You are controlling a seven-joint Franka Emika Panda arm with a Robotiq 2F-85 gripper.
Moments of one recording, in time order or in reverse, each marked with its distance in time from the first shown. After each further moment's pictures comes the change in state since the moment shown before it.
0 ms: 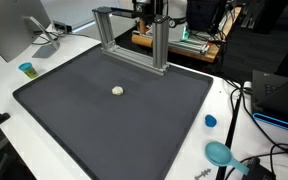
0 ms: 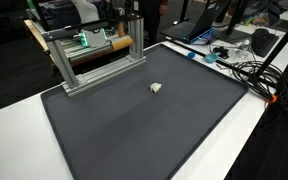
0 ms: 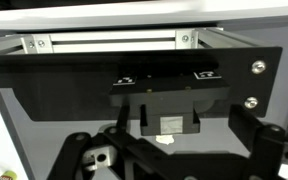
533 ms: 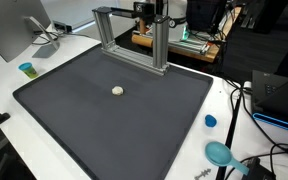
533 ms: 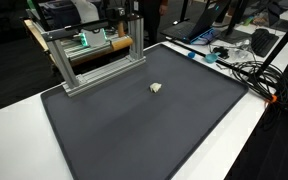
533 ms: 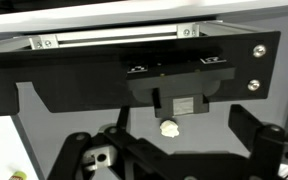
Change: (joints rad) arm -0.017 0.010 -0.030 0.060 0.004 -0.052 -0.003
